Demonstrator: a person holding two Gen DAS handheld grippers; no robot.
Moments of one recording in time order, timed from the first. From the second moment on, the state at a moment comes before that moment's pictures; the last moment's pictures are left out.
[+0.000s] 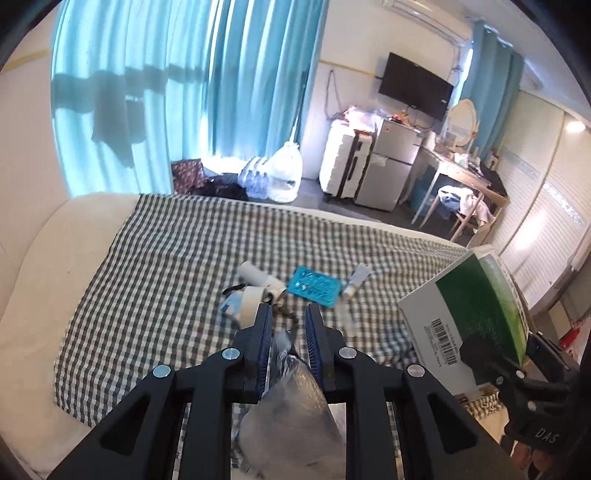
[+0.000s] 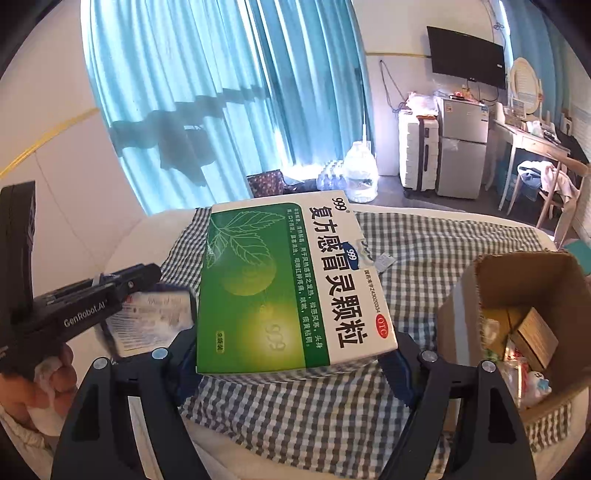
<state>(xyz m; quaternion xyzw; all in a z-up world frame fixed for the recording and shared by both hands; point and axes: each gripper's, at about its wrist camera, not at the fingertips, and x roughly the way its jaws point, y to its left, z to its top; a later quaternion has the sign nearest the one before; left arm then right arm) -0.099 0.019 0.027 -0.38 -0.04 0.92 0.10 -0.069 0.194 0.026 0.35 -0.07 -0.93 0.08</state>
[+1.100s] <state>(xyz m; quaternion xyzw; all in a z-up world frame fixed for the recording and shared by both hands) -0.079 0.172 -0.158 -0.56 0.06 0.81 0.15 -0.023 0.371 -0.002 0.36 -0.16 -0.92 -0.04</state>
